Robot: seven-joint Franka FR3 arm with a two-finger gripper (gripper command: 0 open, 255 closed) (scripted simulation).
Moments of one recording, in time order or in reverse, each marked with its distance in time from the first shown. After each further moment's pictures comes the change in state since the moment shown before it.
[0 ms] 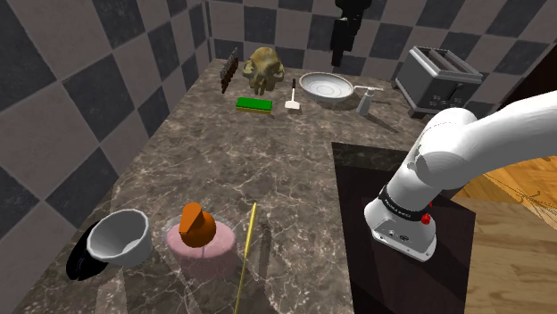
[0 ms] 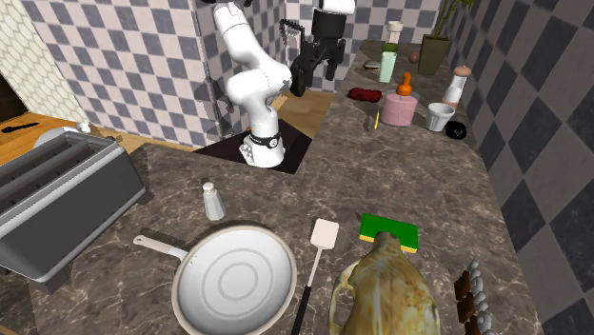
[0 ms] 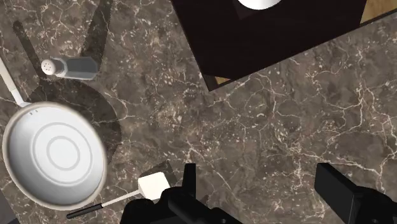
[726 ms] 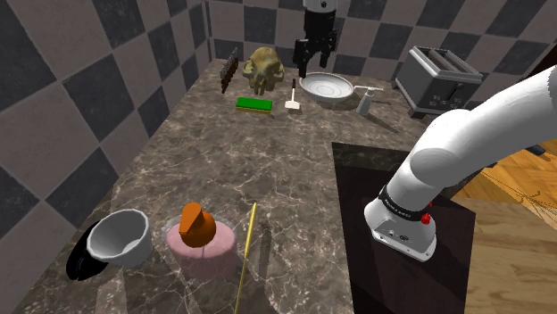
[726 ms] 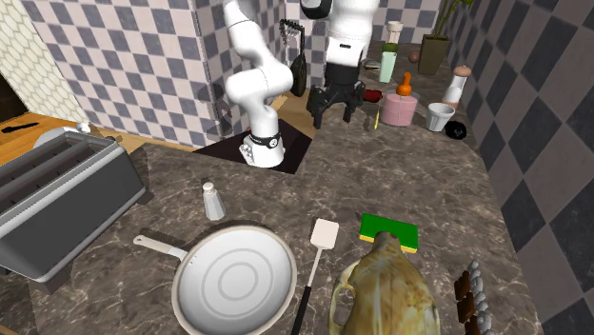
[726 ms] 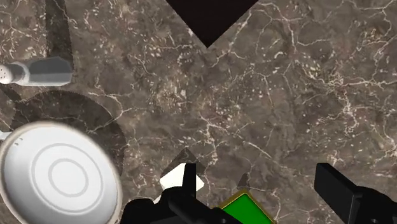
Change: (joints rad) arm -0.103 0.252 0.004 -0.014 0.015 0.281 0.251
